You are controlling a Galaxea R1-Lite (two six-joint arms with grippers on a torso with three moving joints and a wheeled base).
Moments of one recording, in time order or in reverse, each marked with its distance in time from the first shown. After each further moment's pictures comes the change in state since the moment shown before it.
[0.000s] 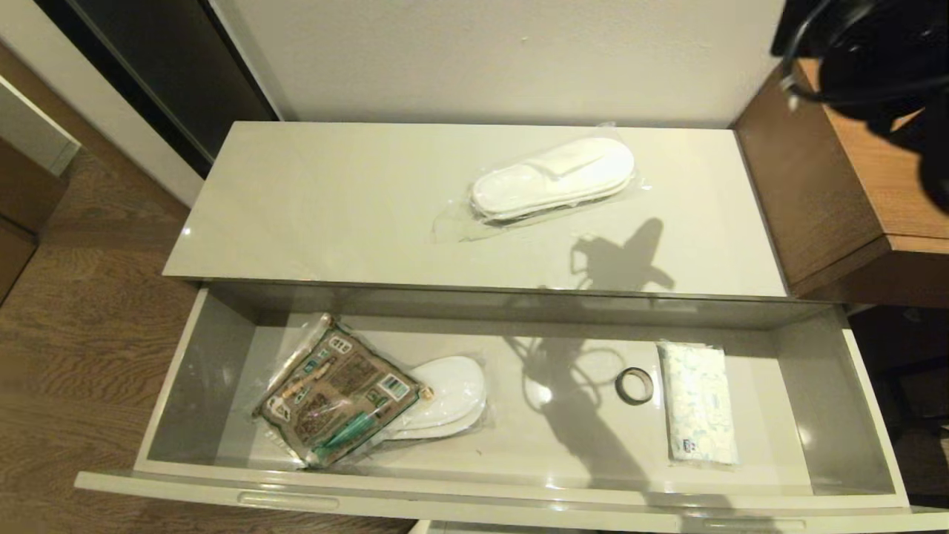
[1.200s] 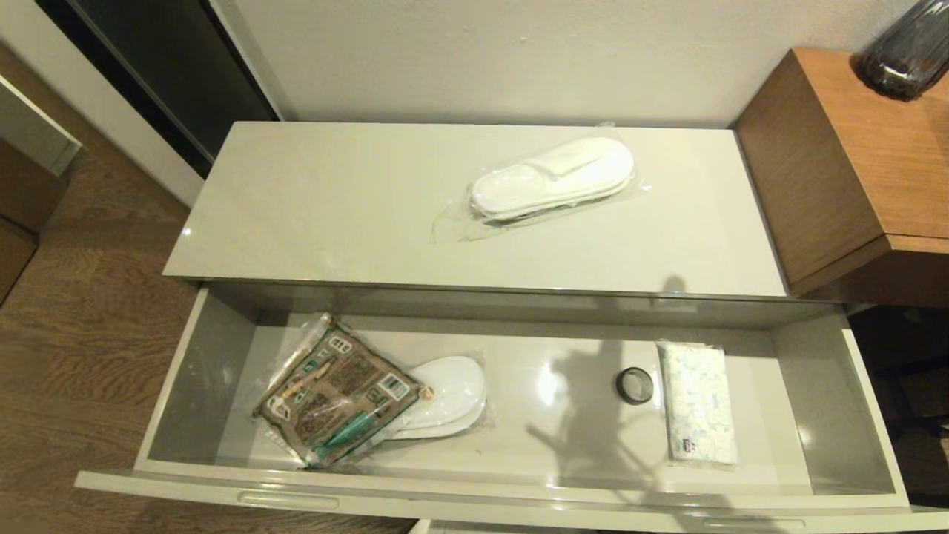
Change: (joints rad) left arm 0.000 0.000 0.000 0.000 0.000 0.000; right arm 0.225 -0.363 -0.365 1.025 0.069 0.071
